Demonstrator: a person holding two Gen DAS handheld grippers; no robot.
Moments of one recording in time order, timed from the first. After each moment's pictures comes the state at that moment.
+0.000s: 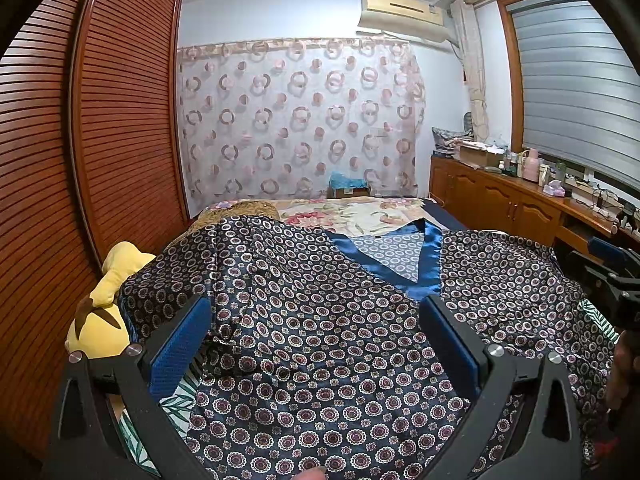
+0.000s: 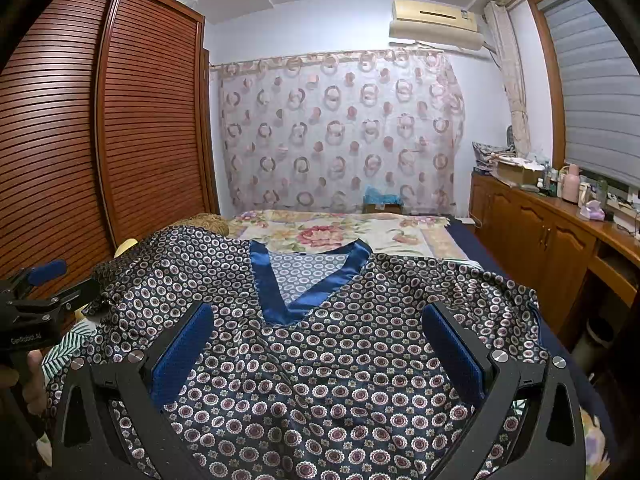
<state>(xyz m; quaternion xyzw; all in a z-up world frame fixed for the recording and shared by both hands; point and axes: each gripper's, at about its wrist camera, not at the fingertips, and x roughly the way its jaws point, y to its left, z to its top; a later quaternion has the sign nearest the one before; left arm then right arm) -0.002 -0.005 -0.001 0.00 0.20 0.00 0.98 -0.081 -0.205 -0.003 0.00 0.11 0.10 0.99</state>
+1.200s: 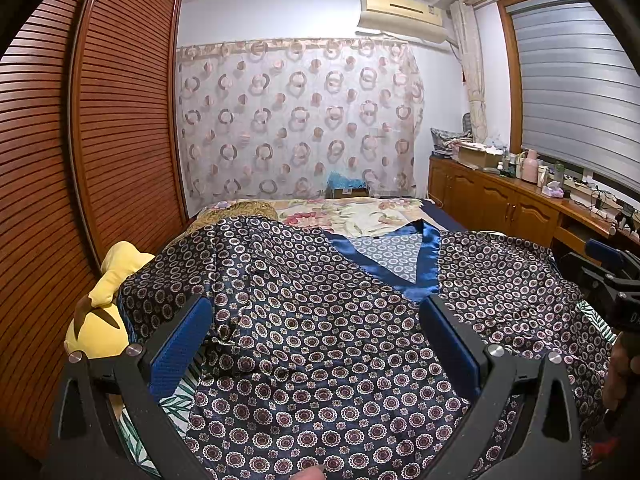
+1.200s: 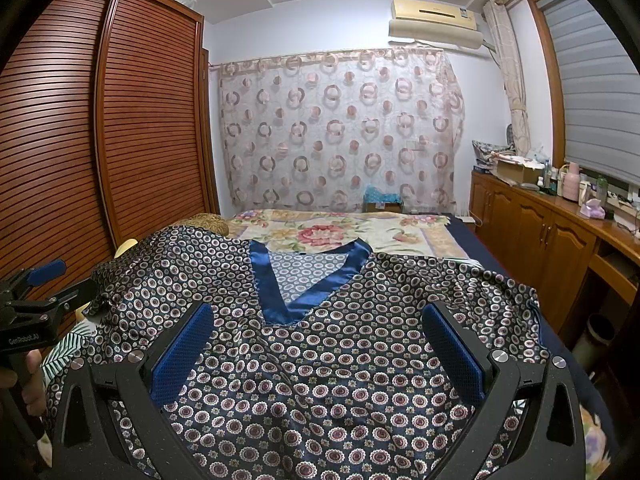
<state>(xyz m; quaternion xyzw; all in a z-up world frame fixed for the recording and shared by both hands) -0.003 -0.008 -0.001 0.00 0.20 0.00 0.98 -0.081 -0.205 -0.005 0.00 0.11 0.10 0.99</state>
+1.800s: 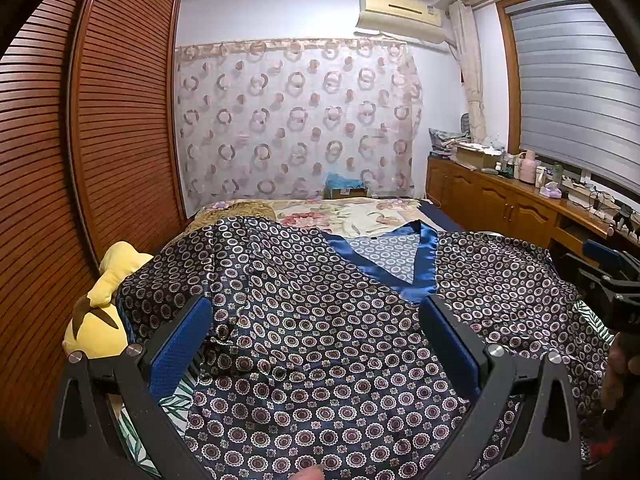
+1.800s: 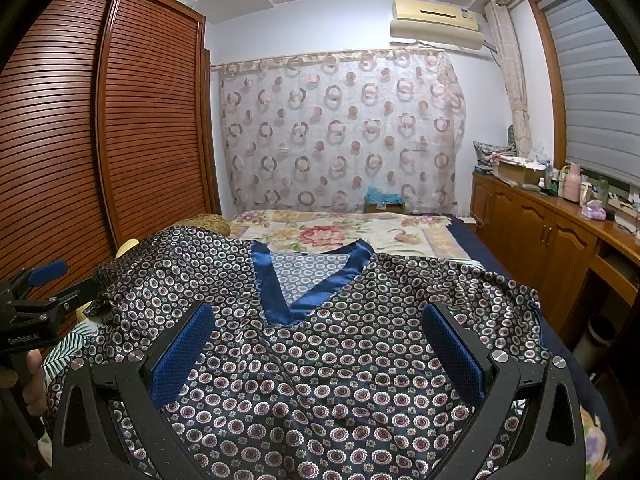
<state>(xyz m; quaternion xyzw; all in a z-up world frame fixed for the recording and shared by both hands) -0.004 -0.009 -0.001 0.00 0.20 -0.01 0.98 -0.081 -0.204 -0.004 0.00 0.11 0.10 0.99</state>
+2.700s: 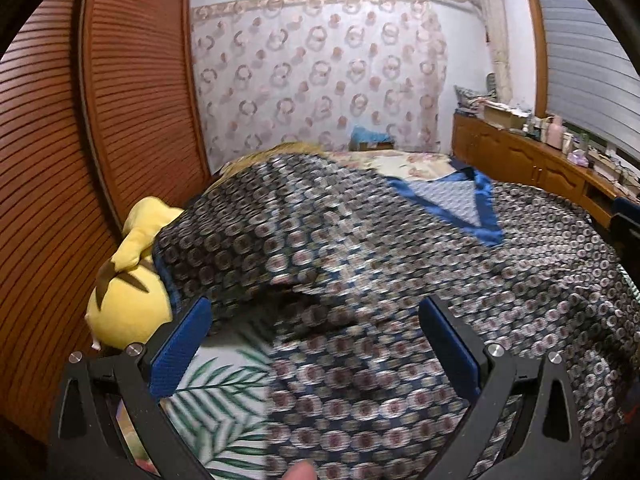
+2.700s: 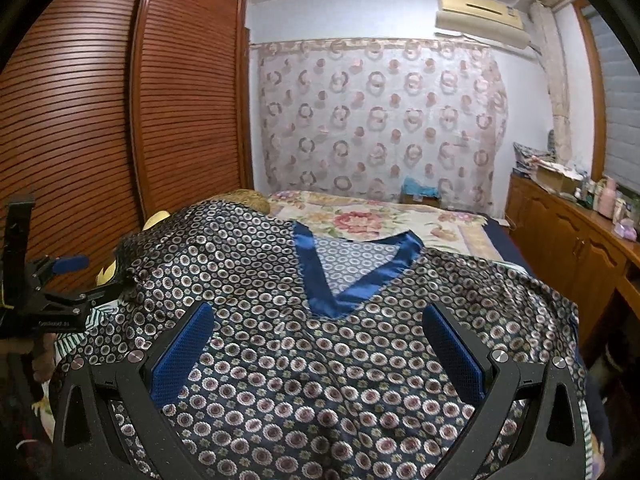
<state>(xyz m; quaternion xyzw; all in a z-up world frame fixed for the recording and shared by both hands) 0.013 0.067 -0.041 0.01 0.28 0.03 0.96 -0.055 -0.179 -0.001 -0.04 0.14 0.17 0.98</state>
